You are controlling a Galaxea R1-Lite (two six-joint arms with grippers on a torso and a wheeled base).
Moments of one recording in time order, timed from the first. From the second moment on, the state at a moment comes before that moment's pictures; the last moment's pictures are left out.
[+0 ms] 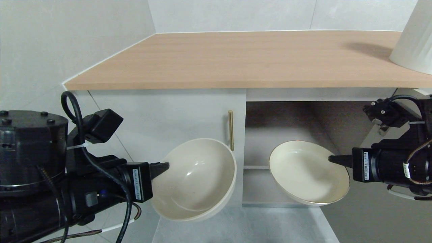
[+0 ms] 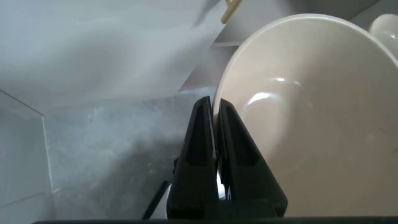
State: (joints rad) left arm -0.62 1.31 -0.70 -0.18 0.11 -0.42; right arm 0.53 1.34 -0.84 0.02 -0.09 0.34
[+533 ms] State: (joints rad) left arm -0.62 1.31 -0.70 -0.18 0.11 -0.42; right arm 0.53 1.41 -0.83 -0.04 -0.09 0.34
